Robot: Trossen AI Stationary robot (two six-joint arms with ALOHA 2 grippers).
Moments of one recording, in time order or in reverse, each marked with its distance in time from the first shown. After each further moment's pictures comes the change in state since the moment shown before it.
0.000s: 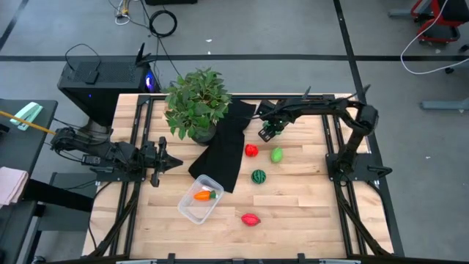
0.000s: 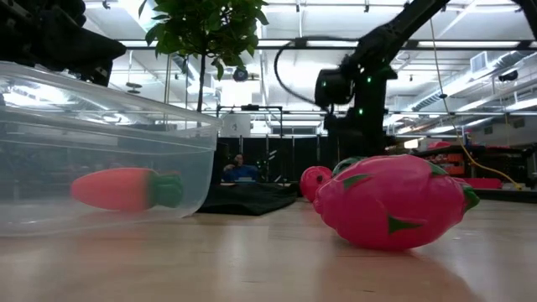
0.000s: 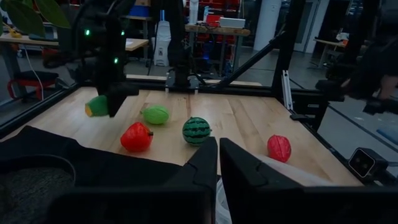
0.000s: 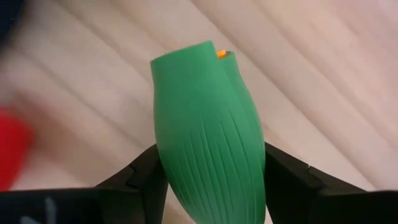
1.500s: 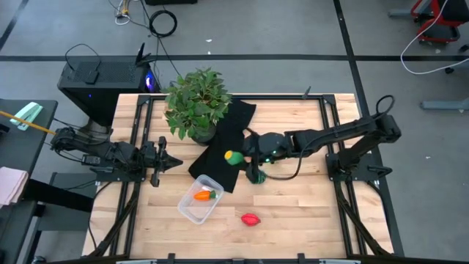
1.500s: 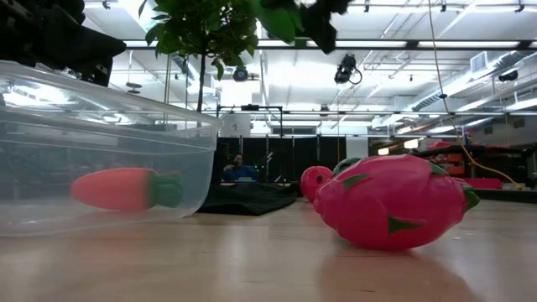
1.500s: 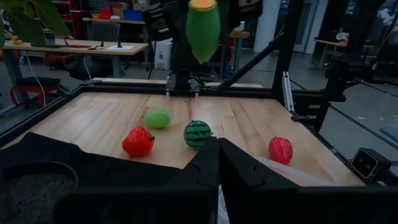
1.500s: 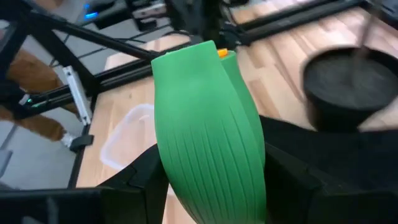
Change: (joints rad) left arm 0.000 0.000 0.000 0.015 -0.001 0.024; right arm 0.607 -0.221 0.063 0.605 -0.012 0.001
